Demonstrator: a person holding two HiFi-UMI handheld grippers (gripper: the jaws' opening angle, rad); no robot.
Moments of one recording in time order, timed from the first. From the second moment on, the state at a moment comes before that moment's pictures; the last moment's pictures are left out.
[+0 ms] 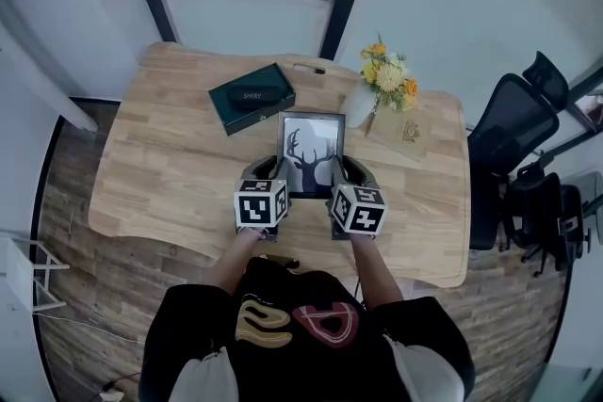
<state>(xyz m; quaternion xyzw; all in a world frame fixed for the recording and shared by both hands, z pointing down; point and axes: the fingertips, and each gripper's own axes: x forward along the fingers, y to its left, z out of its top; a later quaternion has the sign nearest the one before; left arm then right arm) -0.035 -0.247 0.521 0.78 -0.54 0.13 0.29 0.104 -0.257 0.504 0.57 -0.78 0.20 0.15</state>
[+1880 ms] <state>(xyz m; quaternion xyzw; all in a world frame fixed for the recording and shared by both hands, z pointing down) -0.048 -0.177 0.416 0.81 -0.55 0.06 0.18 0.092 -0.186 0.405 0.56 -0.82 0.13 0.07</state>
